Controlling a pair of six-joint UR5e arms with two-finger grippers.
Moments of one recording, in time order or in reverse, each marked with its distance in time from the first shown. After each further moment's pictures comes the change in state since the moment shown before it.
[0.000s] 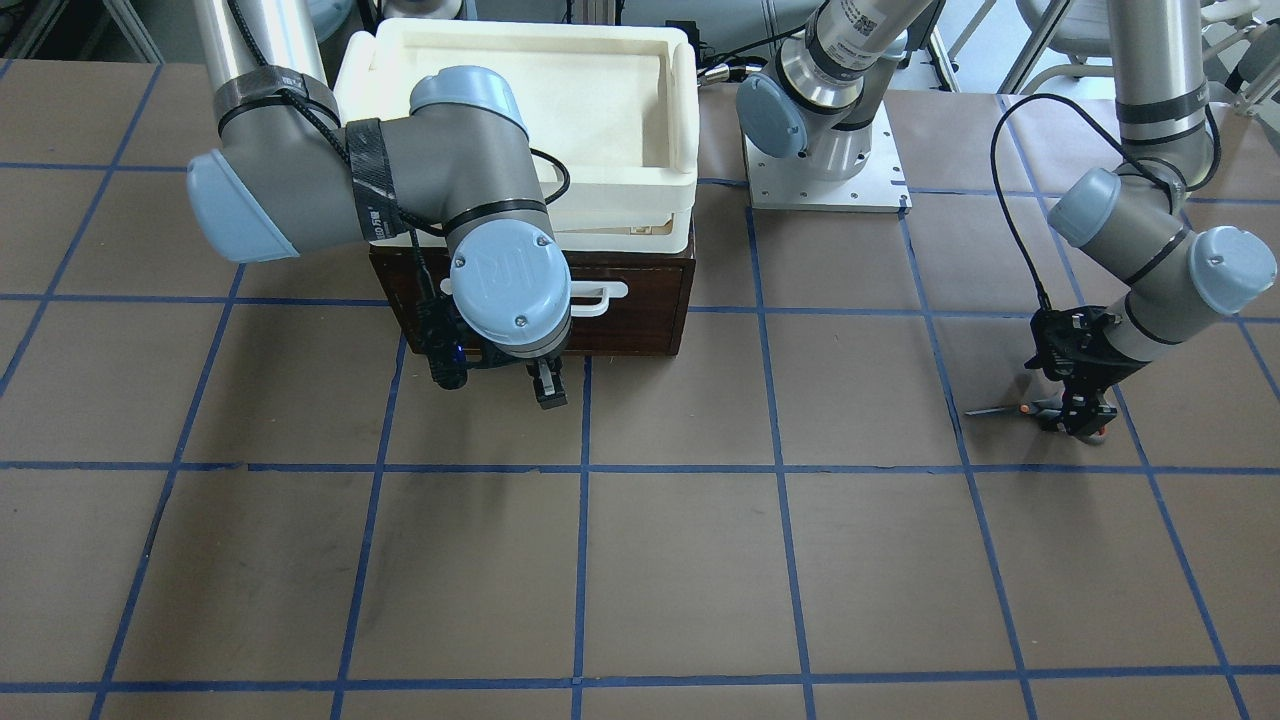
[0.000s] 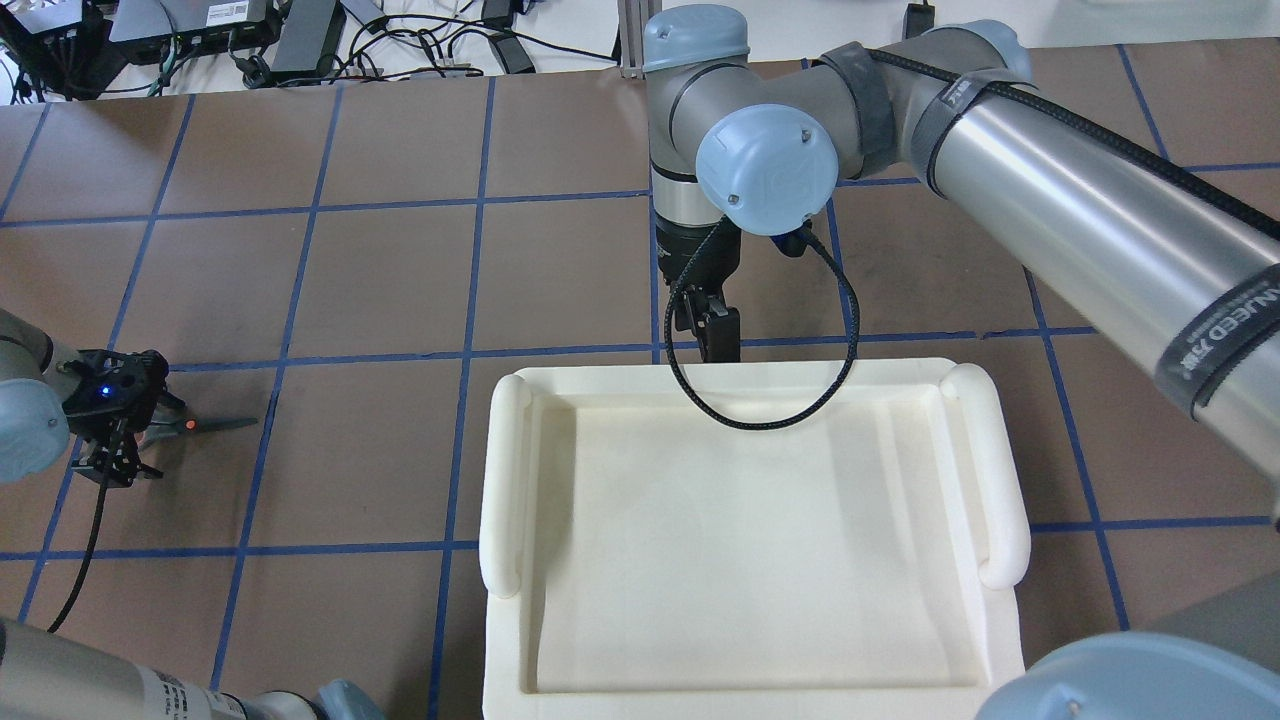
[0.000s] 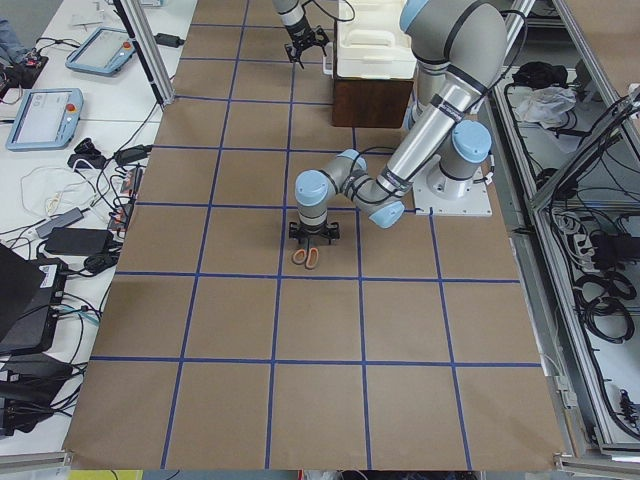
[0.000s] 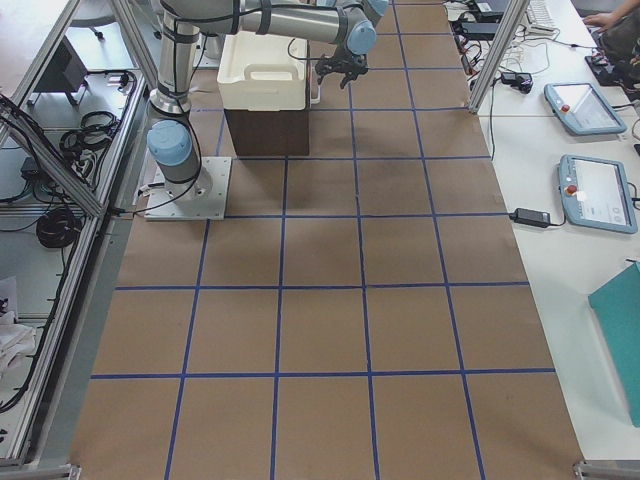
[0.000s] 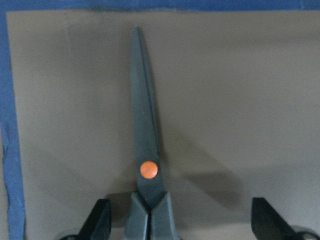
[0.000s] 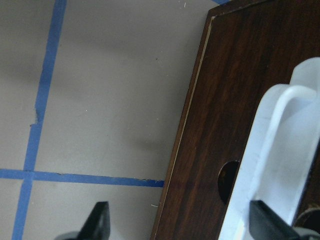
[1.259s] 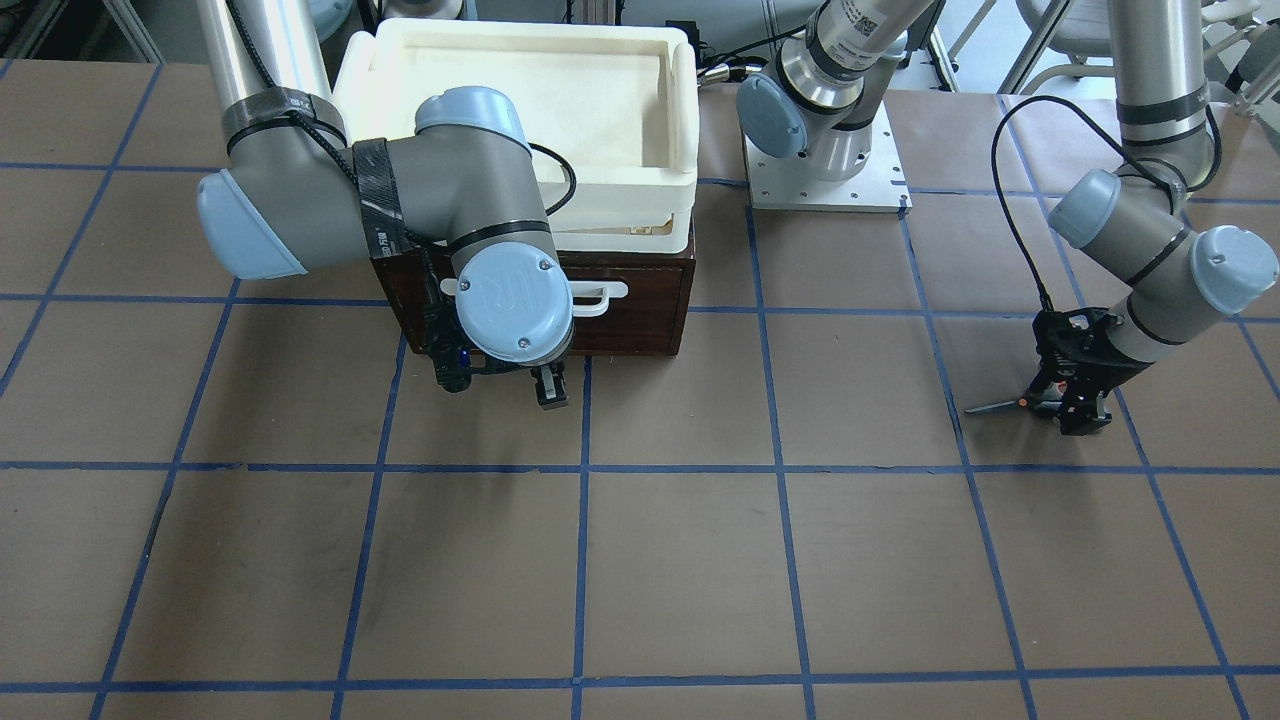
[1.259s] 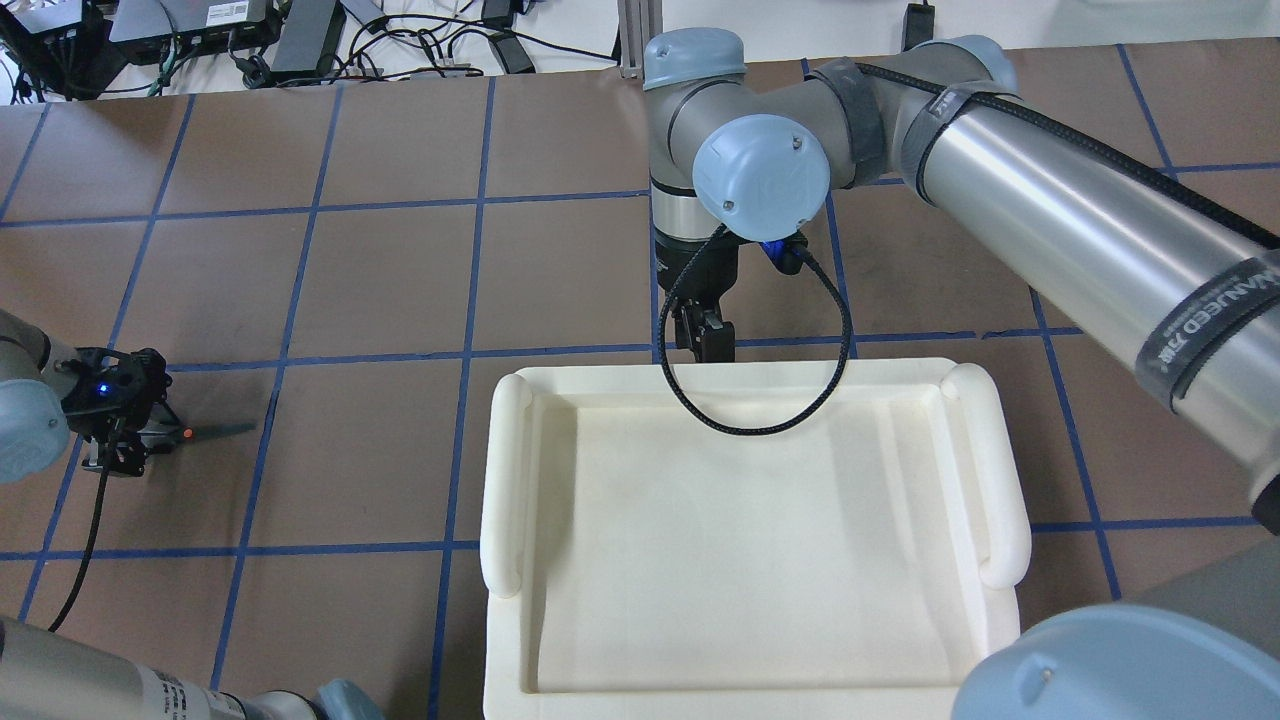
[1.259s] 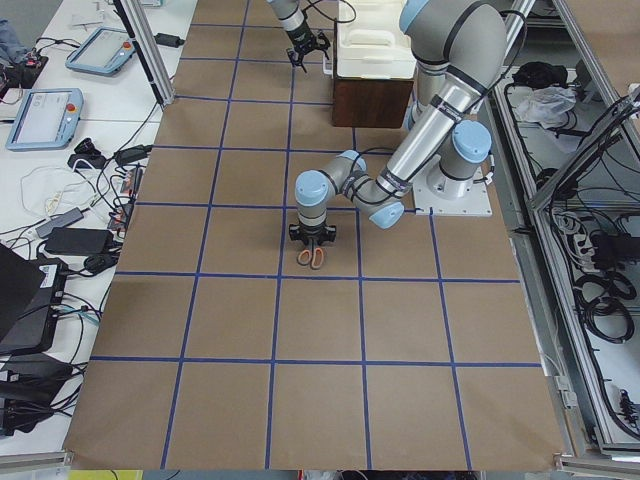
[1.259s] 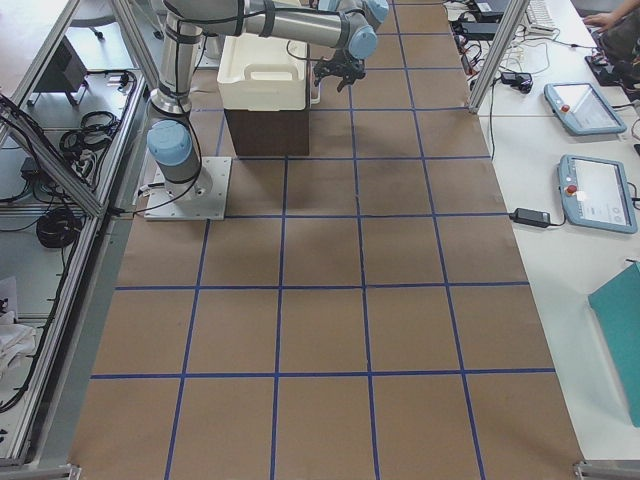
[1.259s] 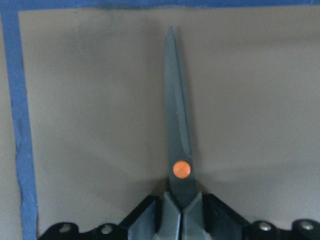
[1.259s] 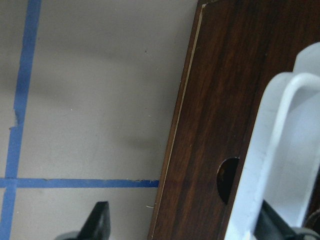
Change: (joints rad) left arm 0.000 -0.003 0.003 0.016 -0.016 0.009; right arm 0.000 0.022 0.004 0.007 0.020 0.017
